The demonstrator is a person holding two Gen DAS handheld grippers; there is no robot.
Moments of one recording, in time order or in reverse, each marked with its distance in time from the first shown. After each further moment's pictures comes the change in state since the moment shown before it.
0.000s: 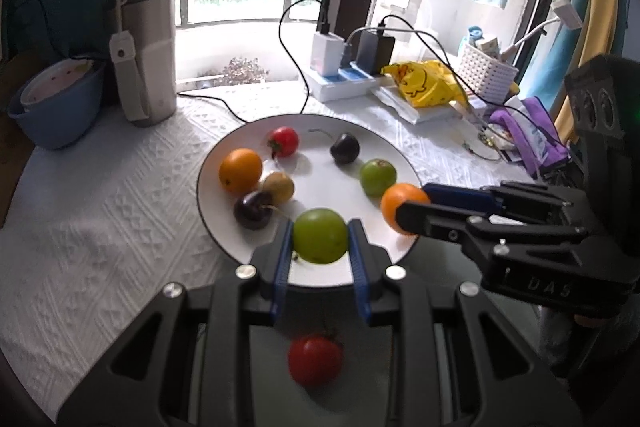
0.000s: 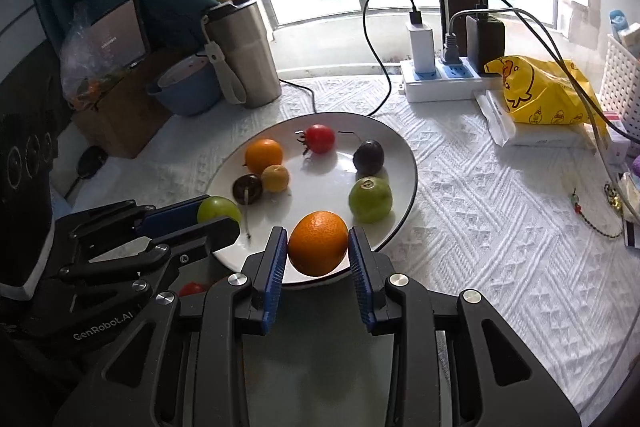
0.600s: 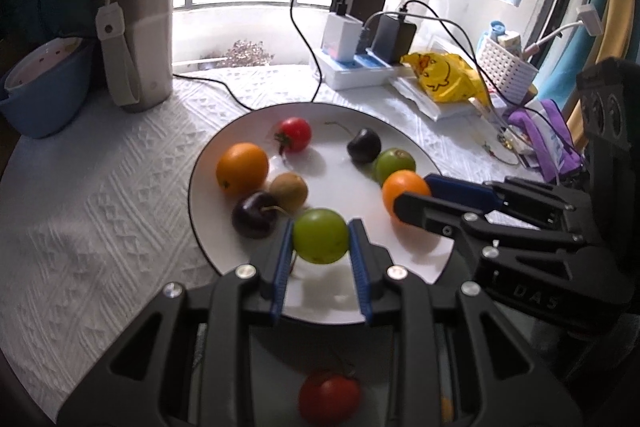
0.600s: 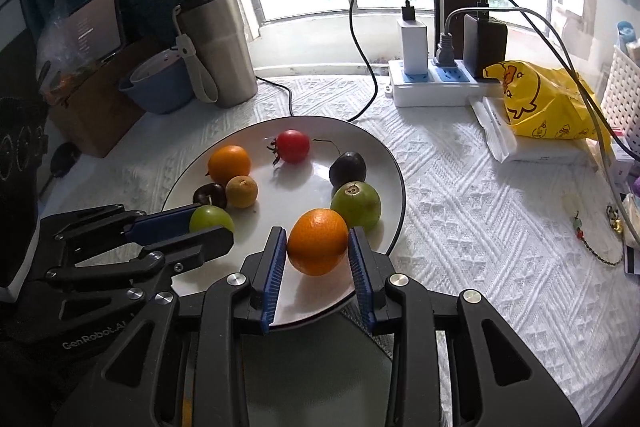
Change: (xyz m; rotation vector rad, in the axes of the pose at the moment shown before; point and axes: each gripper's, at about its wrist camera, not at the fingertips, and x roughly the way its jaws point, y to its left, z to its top) left arm 0.028 0.011 0.010 -0.046 0.050 0.002; right arm 0.027 -0.008 0.012 -0.012 0.008 -0.060
